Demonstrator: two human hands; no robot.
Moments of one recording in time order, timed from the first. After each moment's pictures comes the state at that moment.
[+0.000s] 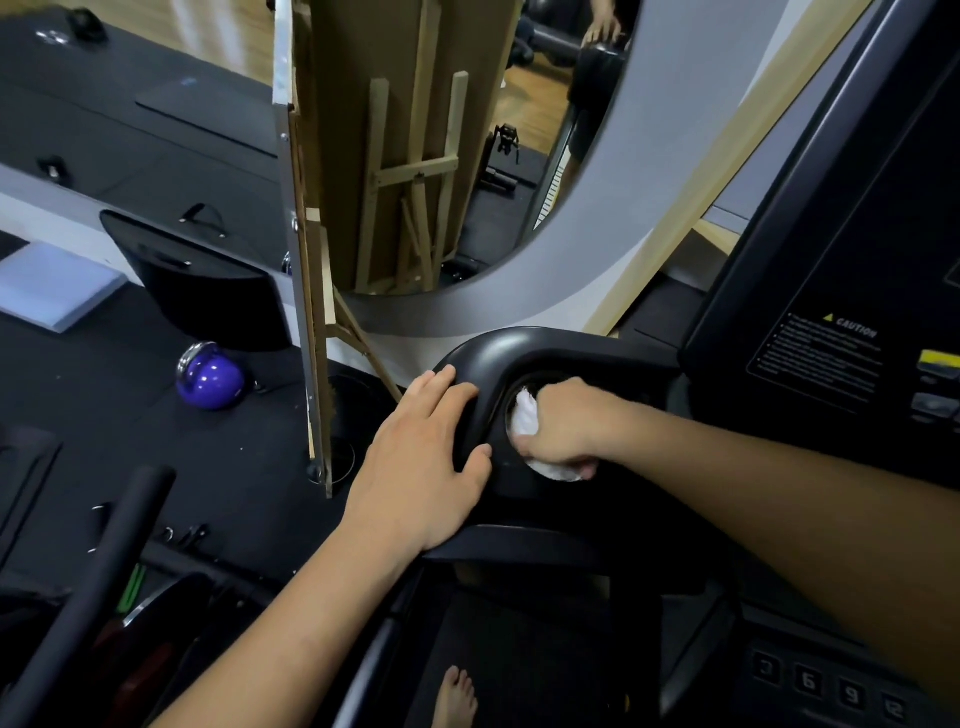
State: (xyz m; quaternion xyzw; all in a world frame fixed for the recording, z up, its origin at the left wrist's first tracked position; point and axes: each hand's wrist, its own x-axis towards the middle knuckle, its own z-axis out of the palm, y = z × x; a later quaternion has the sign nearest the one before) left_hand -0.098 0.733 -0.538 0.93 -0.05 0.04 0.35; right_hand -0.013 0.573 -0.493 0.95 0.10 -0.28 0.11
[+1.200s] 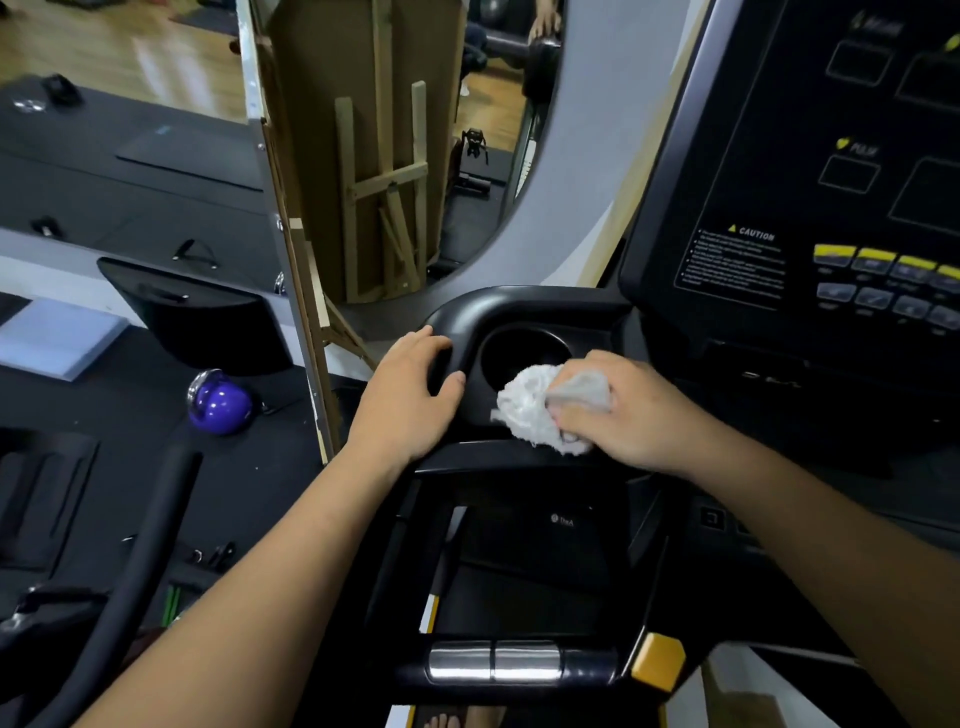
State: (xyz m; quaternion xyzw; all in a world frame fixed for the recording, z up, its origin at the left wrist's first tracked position) left_hand -0.099 0.734 -0.533 0.92 -0.03 0.05 0.39; right_hand -0.127 0.506 -0.451 0.94 0.12 -0.10 -0.31
